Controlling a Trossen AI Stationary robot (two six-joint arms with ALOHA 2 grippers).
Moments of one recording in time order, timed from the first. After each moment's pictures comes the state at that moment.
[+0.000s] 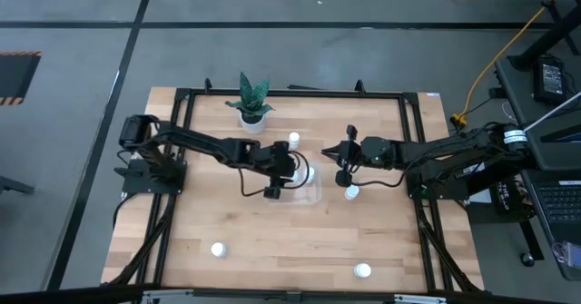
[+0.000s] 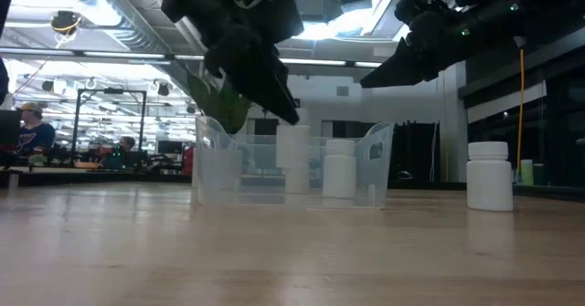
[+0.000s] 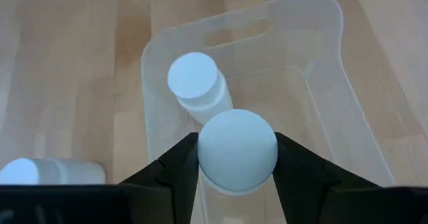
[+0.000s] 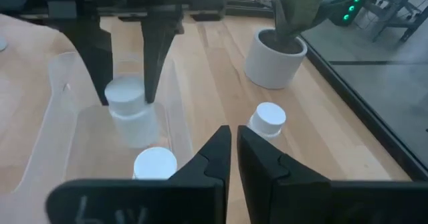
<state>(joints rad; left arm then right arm) -0.02 1.68 1.06 -0.20 -0.06 0.19 0.00 1.20 0.52 0.31 0.26 -0.06</state>
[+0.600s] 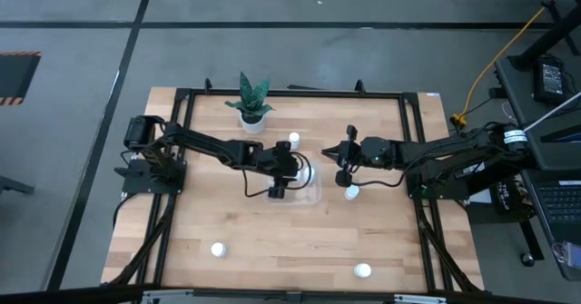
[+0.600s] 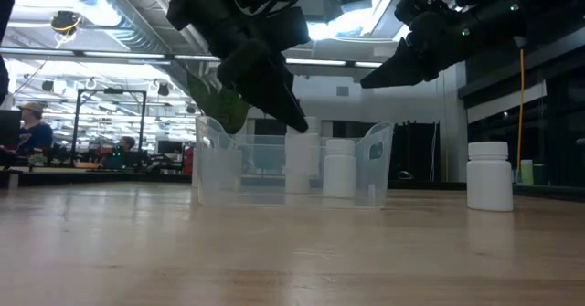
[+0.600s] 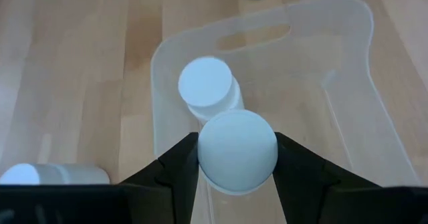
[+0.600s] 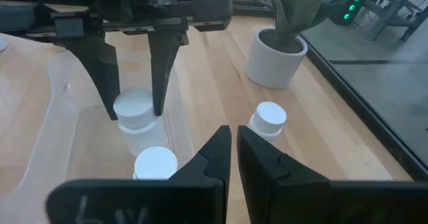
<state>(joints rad) -0.02 1.72 1.06 -0.15 -0.10 0.17 0.00 1.20 0.52 0.30 0.26 -0.05</state>
